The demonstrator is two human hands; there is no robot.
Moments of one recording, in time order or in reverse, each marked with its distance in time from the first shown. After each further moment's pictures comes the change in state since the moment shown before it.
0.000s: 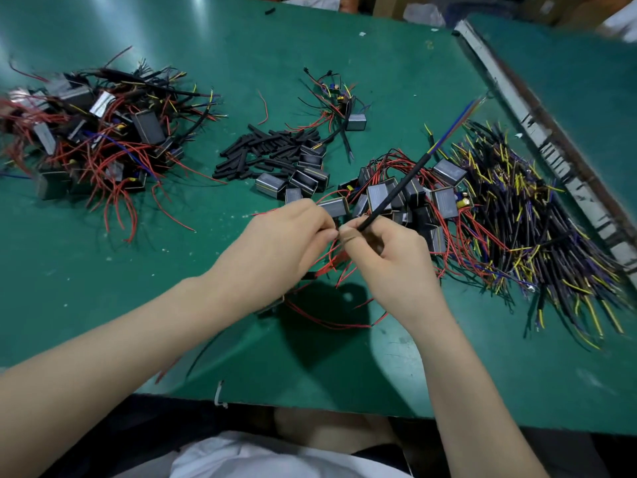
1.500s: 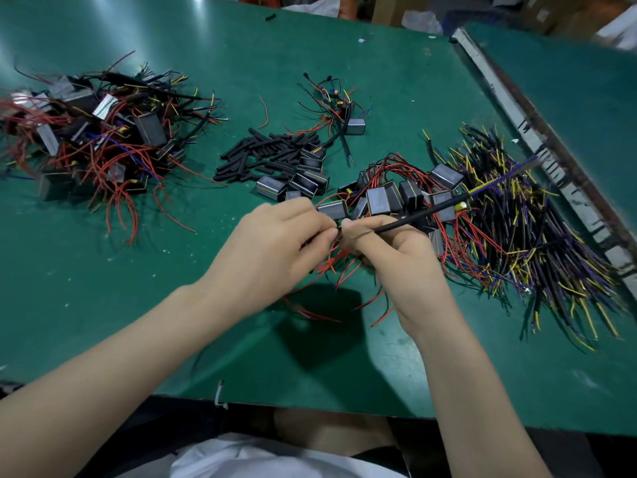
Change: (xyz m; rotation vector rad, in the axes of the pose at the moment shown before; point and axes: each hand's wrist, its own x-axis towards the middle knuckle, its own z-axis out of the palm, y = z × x) left_hand -0.005 0.000 -0.008 -0.011 0.172 0.105; right_hand 0.001 -0.007 -0.001 0.464 -0.066 0.120
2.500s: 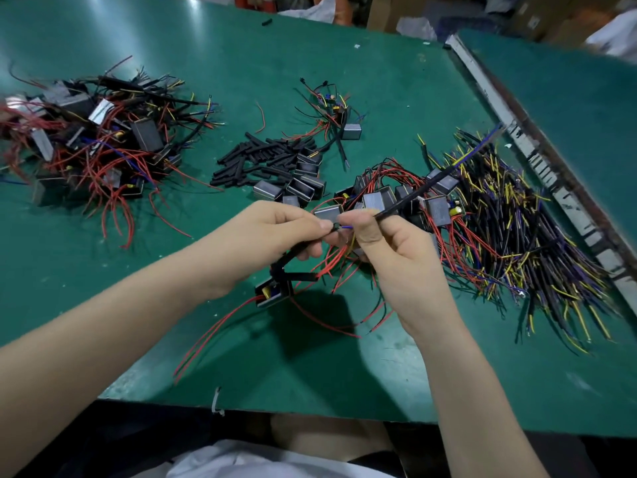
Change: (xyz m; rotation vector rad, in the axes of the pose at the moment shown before) left_hand 0.017 -0.014 -0.004 -0.865 -0.368 -0.682; right_hand -0.002 -0.010 -0.002 0.034 -0.047 -0.091
